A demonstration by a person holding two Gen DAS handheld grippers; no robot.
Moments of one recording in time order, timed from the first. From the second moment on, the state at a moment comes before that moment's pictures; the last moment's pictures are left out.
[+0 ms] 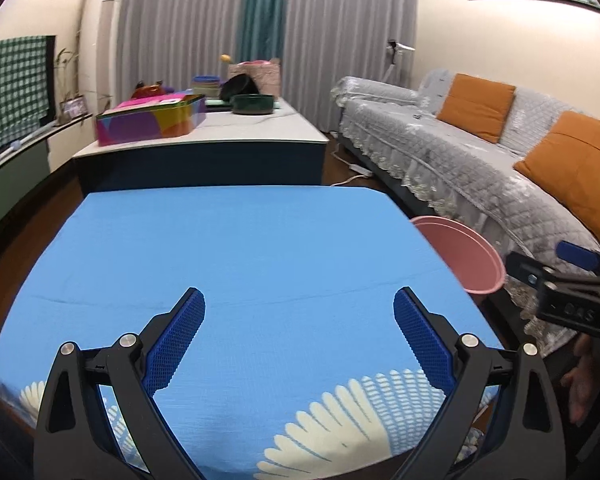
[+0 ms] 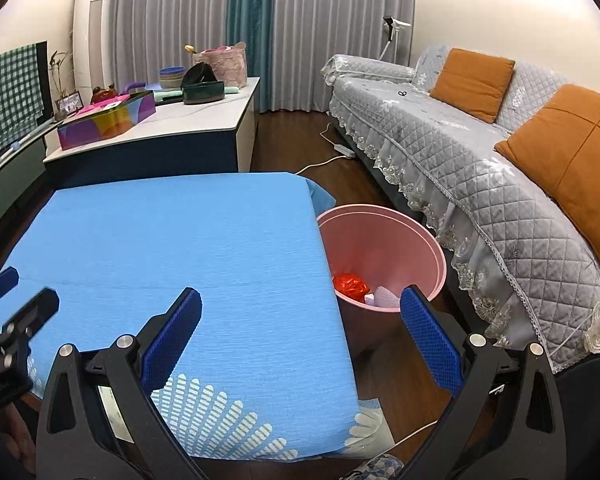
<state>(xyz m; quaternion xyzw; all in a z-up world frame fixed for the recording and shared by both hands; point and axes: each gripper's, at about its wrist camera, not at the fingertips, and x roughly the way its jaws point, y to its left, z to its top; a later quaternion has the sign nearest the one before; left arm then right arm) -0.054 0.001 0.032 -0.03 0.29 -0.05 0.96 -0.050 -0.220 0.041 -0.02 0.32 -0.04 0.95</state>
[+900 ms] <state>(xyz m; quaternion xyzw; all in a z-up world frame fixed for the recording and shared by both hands) -0.051 0.014 0.023 -0.04 0.30 -0.02 0.95 -0.042 -0.209 0.033 -0.02 0.33 -0.03 0.94</state>
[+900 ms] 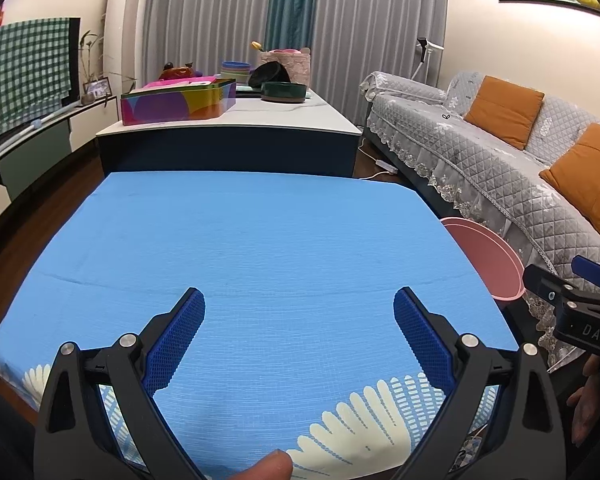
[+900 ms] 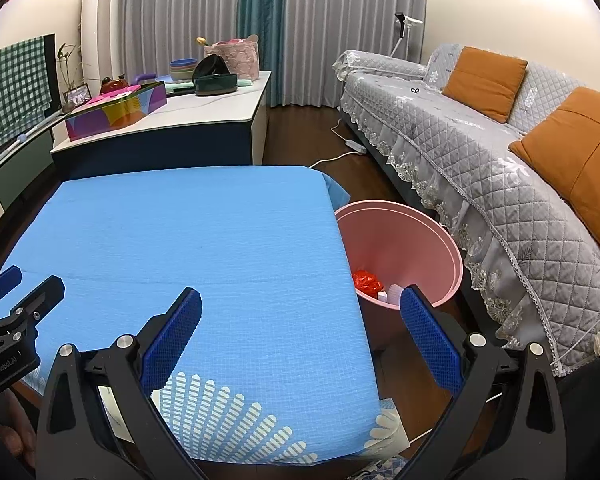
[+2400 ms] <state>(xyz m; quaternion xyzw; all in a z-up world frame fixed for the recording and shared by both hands) -0.050 0.011 0.023 -0.03 0.30 -0.01 0.95 -0.044 -0.205 0.034 -0.02 0.33 -0.03 0.94</state>
